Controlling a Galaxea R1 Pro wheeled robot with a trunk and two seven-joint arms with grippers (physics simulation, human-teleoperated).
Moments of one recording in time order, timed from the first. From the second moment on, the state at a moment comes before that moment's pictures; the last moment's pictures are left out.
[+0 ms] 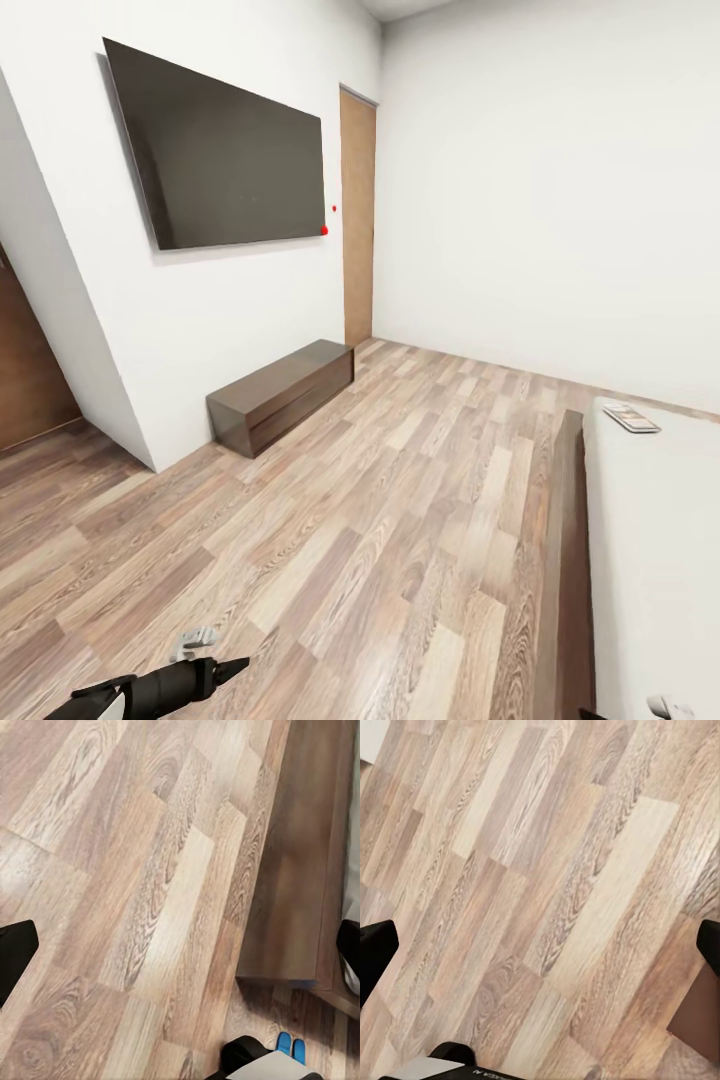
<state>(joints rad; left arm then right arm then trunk) -0.51 0.24 0.04 -0.16 0.18 0.09 -0.85 -0.32 -0.45 -0.48 -0.22 0.02 0.09 1.05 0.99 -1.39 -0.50</state>
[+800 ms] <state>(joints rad) -0.51 0.24 0.04 -0.16 0.18 0.09 -0.85 -0.32 -0.45 -0.48 -0.22 0.02 0.09 1.05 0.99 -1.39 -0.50</state>
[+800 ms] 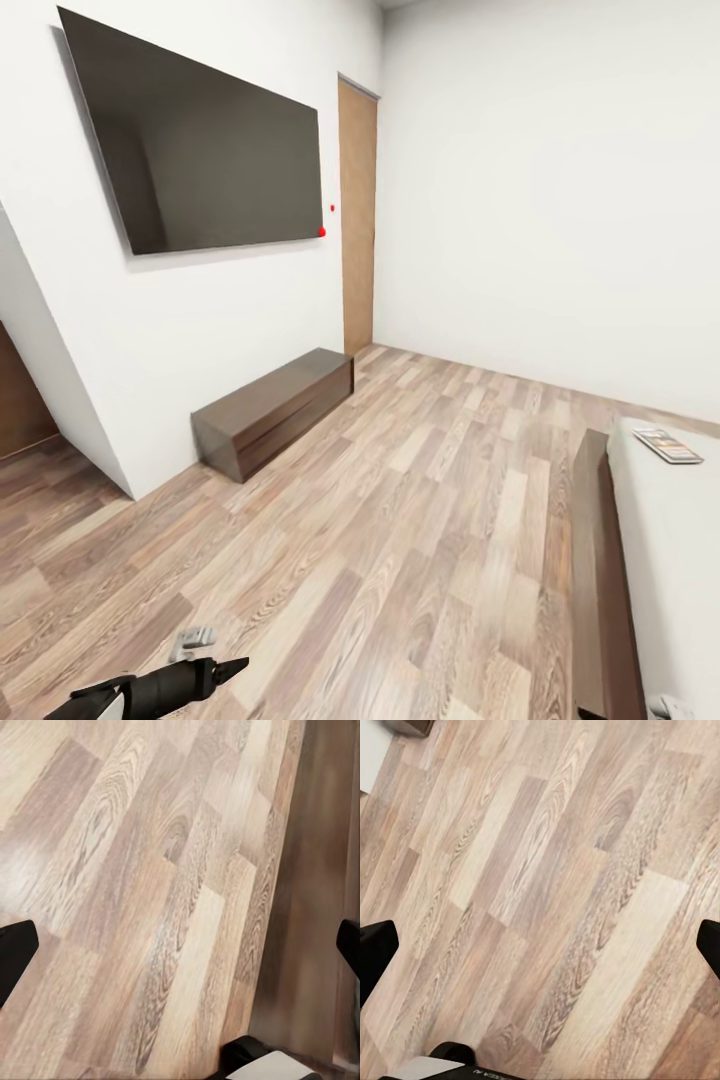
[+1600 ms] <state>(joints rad) -0.51 0.24 0.04 -0.15 0.18 0.09 -0.85 -0.32 -0.43 -0.48 -0.22 0.02 0.09 1.05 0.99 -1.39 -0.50</state>
